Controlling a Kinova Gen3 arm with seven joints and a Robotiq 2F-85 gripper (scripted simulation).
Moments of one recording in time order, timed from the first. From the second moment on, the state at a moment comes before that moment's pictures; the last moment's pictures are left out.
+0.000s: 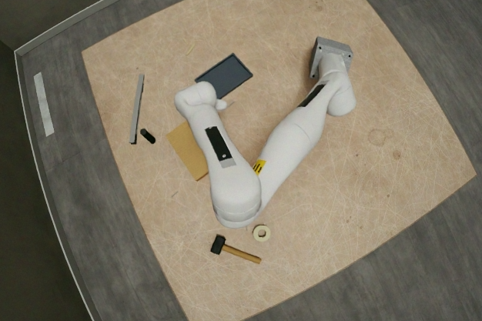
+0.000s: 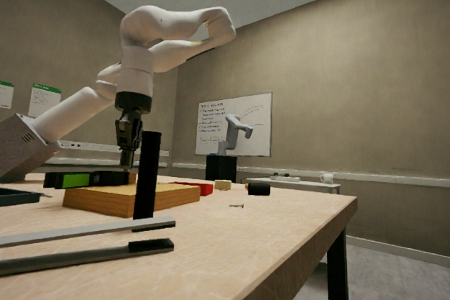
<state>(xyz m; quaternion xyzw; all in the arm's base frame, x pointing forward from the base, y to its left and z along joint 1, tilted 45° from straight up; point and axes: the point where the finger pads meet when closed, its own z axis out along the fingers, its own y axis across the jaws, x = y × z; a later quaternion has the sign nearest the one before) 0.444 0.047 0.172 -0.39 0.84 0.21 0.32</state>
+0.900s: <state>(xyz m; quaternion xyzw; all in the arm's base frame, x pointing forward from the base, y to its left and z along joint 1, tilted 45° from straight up) 0.444 0.046 0.172 -0.43 0.81 0.19 0.34</state>
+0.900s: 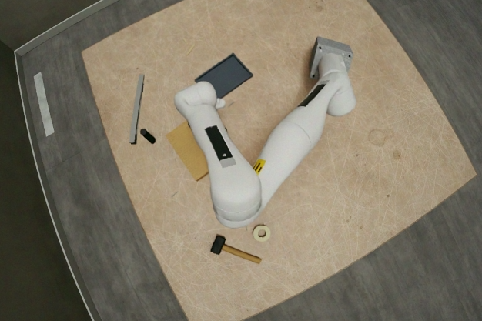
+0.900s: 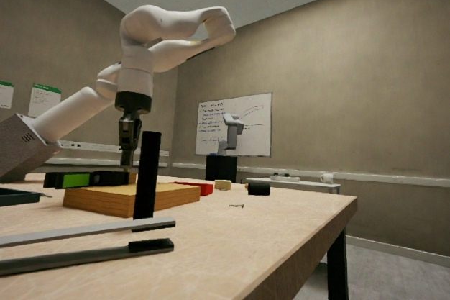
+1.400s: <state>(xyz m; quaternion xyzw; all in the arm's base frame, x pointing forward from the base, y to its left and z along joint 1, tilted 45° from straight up) 0.444 0.046 0.172 -0.39 0.84 0.21 0.32</state>
